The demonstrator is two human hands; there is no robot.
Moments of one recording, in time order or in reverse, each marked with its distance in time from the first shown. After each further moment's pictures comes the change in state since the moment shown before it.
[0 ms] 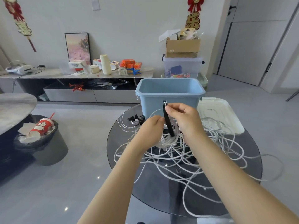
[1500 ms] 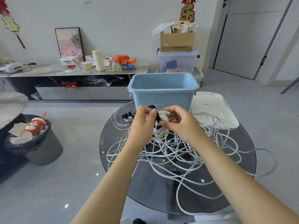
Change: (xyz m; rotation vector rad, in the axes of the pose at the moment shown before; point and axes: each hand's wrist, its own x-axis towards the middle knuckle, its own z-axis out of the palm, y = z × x) left_hand 0.006 -0.011 0.016 -0.268 0.229 0.067; right_hand -0.003 0.024 -0.035 -0.308 -0.236 -0.077
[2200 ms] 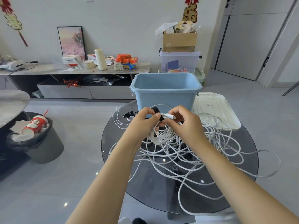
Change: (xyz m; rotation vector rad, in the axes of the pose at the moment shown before) left_hand 0.005 0.003 -0.015 -0.122 -0.179 -0.269; right_hand -0.003 0.008 0.005 -0.205 0.155 -0.225
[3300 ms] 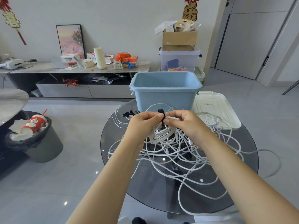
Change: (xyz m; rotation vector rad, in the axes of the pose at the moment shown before) left_hand -0.002 -0.003 0.004 -0.102 0.042 -0.001; right_hand 0.012 0.000 -0.010 0.307 -0.288 0.390
